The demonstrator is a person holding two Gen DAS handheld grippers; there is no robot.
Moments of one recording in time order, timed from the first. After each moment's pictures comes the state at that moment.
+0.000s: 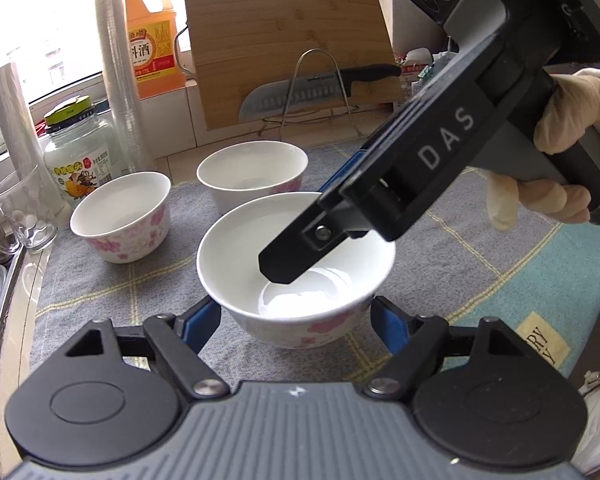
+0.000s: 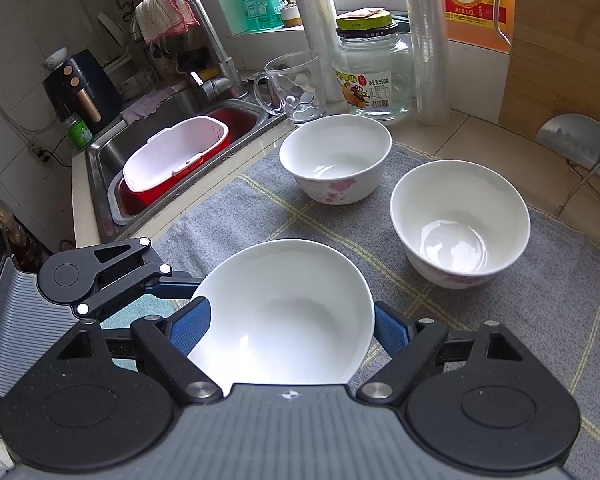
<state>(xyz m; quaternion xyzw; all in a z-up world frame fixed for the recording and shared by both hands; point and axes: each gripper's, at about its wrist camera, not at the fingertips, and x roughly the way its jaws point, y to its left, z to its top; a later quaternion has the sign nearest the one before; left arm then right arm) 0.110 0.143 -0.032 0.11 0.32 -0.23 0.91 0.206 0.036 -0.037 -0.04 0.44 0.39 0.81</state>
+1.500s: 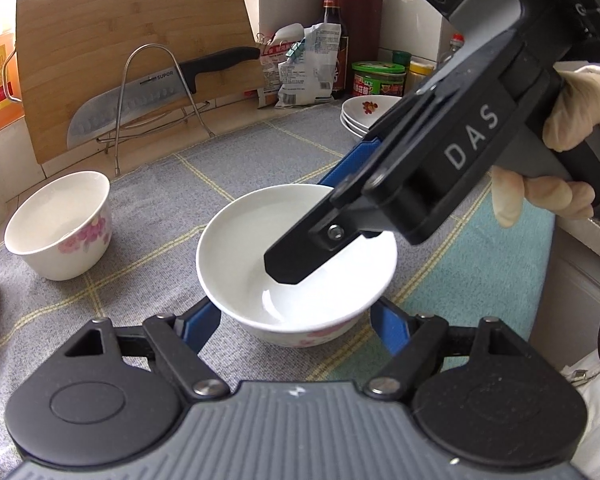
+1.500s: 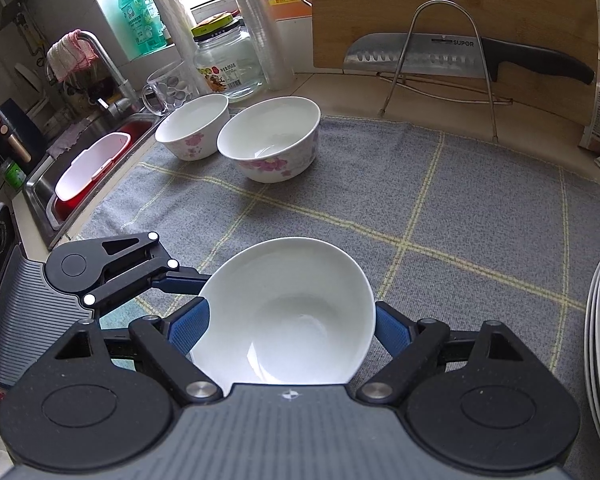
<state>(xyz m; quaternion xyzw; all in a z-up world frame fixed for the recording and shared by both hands) 0.127 0.035 -0.052 0.14 0.34 -0.36 0.86 0.163 -0.104 -0.046 0.01 0.47 0.27 0.84</state>
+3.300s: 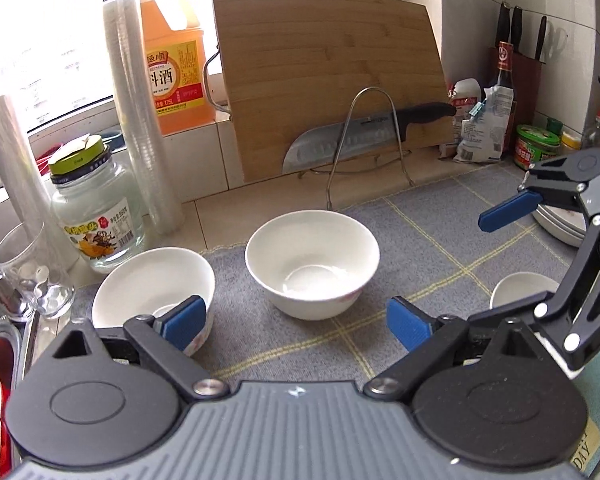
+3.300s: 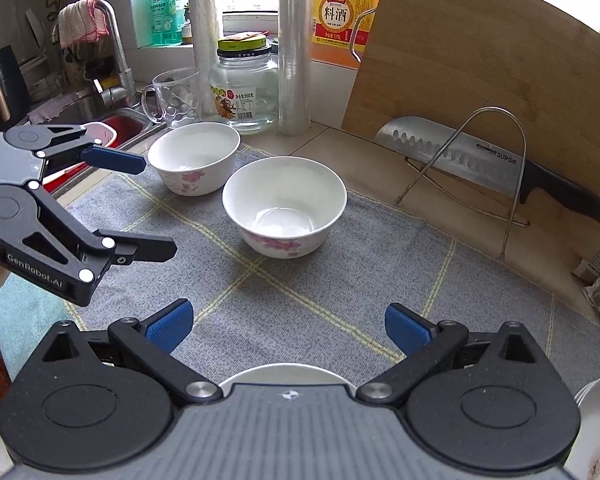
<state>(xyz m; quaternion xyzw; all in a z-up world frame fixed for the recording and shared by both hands) 0.210 0.149 -0.003 0.11 0.32 -0.20 0.92 0.196 -0.032 -0.032 -0.12 0.39 0.25 0.88</state>
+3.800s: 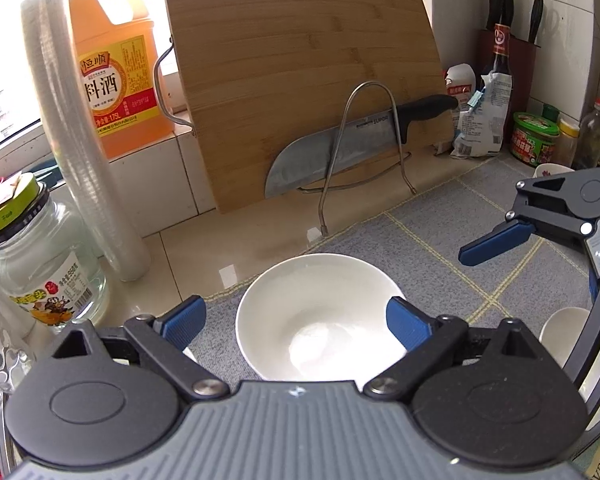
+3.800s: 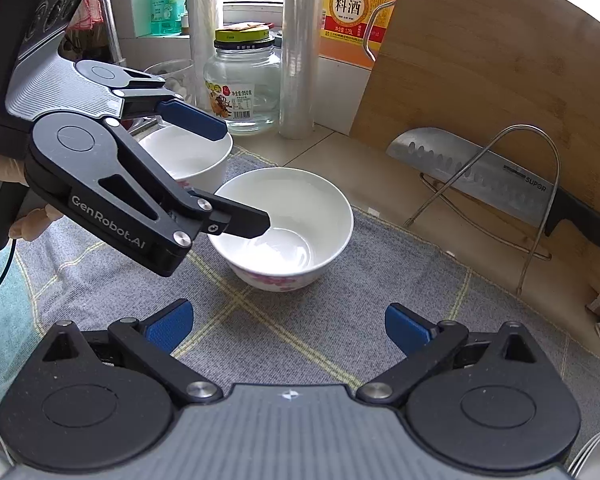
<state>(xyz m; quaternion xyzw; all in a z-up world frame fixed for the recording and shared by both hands) 0.291 0.129 -0.012 0.14 0.33 -0.25 0.90 0.239 -0.011 -0.047 -0.14 0.39 0.25 0.87</state>
